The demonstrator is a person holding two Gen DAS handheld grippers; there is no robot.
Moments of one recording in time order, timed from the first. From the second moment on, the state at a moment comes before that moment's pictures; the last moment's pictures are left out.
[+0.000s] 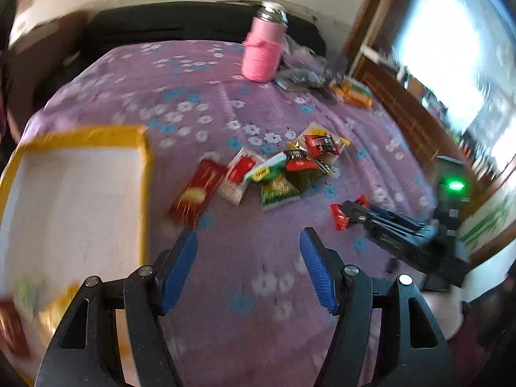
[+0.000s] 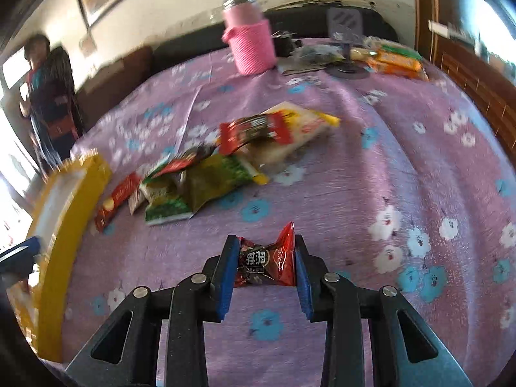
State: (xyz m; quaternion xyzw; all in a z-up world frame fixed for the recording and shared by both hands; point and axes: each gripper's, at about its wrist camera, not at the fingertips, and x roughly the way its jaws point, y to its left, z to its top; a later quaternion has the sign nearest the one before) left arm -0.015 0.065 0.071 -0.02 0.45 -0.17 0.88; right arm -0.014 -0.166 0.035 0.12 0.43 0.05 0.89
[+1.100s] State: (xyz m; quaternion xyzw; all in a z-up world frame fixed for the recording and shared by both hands) left arm -0.034 0.053 0.037 0.03 0.49 -0.16 0.86; right arm -0.011 -0.179 0.032 0.20 0.42 0.13 0.87
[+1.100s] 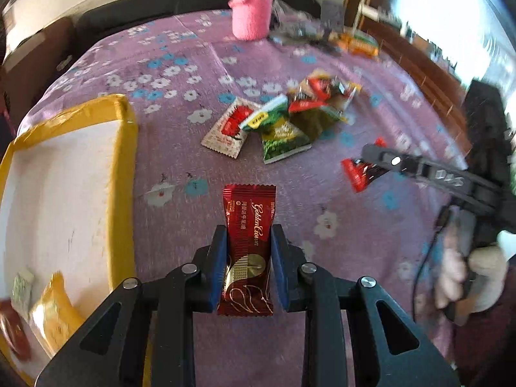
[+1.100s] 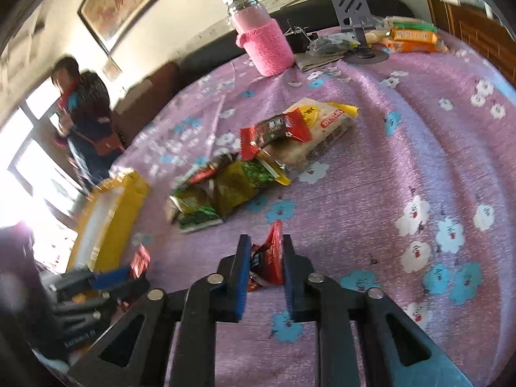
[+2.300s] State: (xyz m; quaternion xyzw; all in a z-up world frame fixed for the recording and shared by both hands) left arm -0.085 0.245 0.083 -0.12 0.41 -0.07 0.90; right arm -0.049 -0.068 0.110 0.09 0.37 0.17 0.91
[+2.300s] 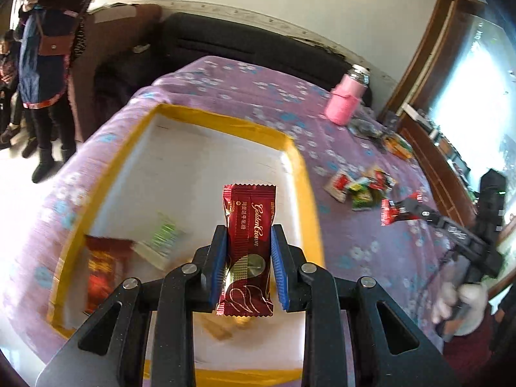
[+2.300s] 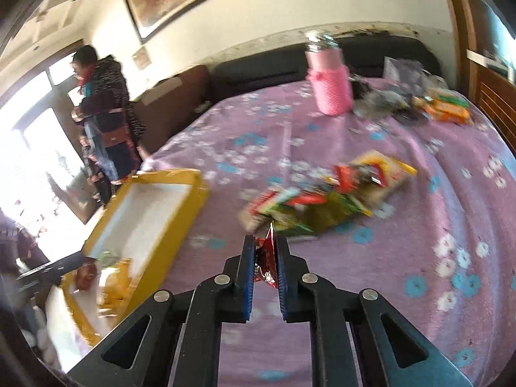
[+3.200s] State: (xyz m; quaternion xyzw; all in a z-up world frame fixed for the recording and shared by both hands) left arm -0.009 0.306 0.053 -0.17 0.46 -0.01 0.87; right arm 0.003 0.113 0.075 0.07 0.46 0.30 0.83
